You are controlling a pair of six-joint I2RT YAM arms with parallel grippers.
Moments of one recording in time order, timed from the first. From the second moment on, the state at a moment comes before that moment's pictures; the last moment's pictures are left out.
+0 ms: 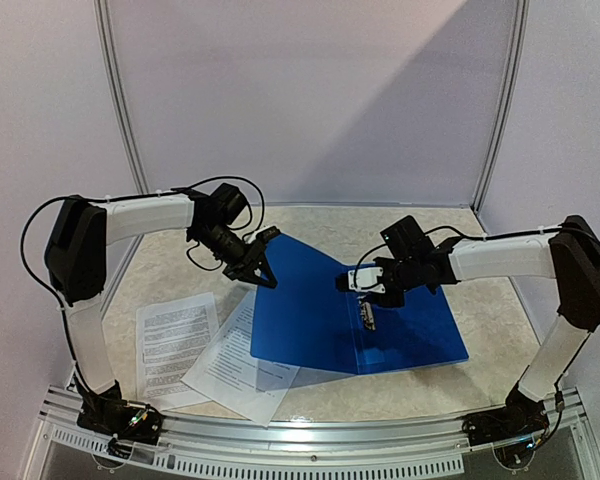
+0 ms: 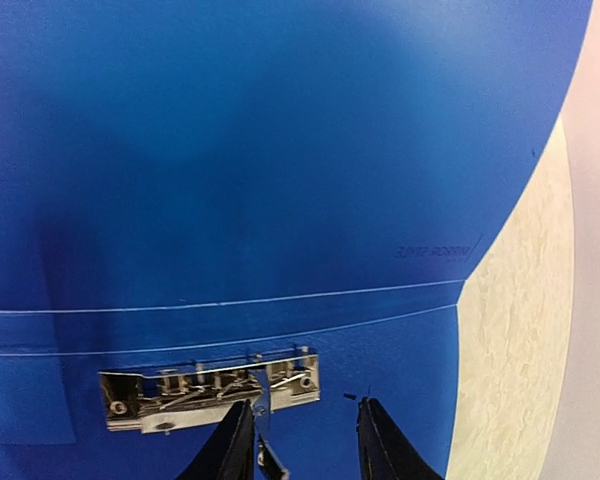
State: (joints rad) left arm -0.53 1.97 1.51 -0.83 0.77 -0.18; right arm 0.68 1.71 1.02 -0.22 -0.12 -0.98
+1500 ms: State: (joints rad) left arm -0.41 1.95 1.62 -0.98 0.64 -0.01; right arm 0.64 1.69 1.38 -0.28 0.04 -0.25
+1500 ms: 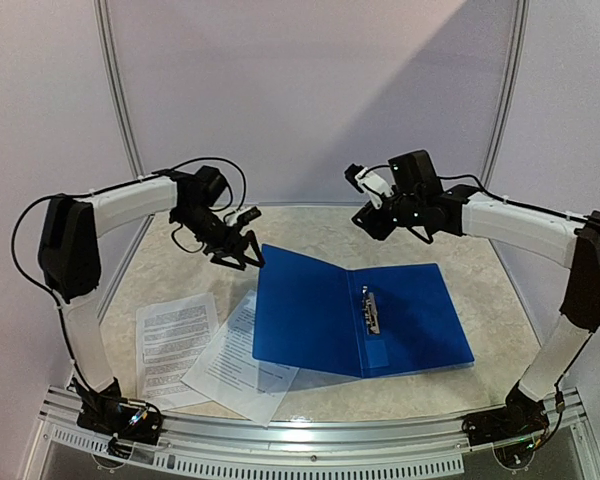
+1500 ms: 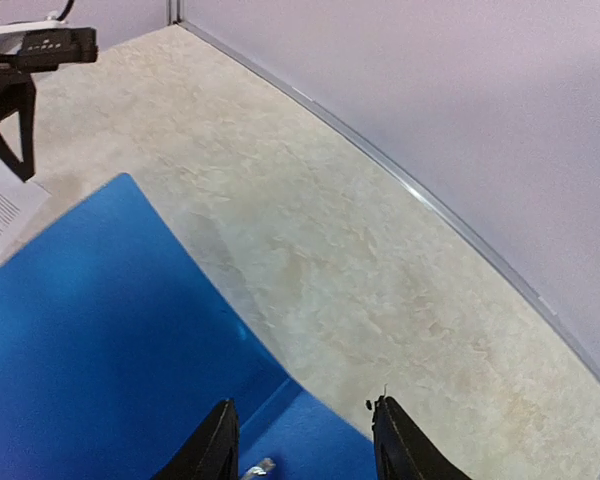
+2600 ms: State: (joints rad) left arm -0.27 1.95 1.16 -1.16 0.62 0.23; right arm 1.57 1.74 1.24 -0.38 0.20 0.10
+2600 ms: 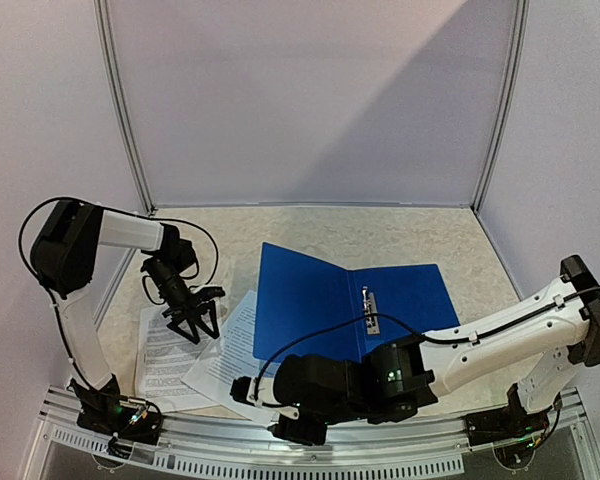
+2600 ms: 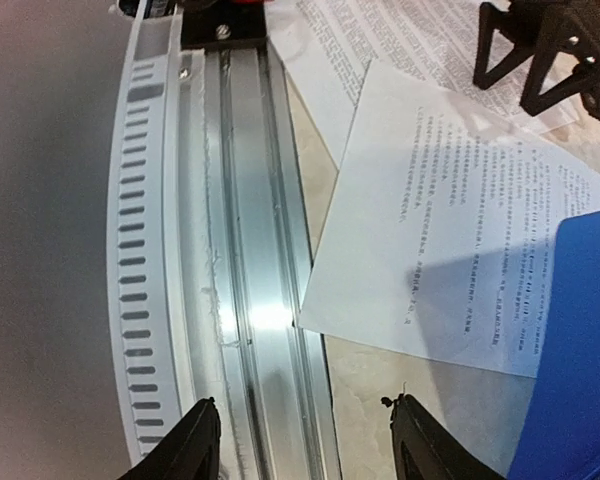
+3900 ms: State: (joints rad) left arm -0.33 2.07 1.19 -1.17 0.92 0.26; right arm 1.43 2.01 1.22 -0.13 0.12 -0.19
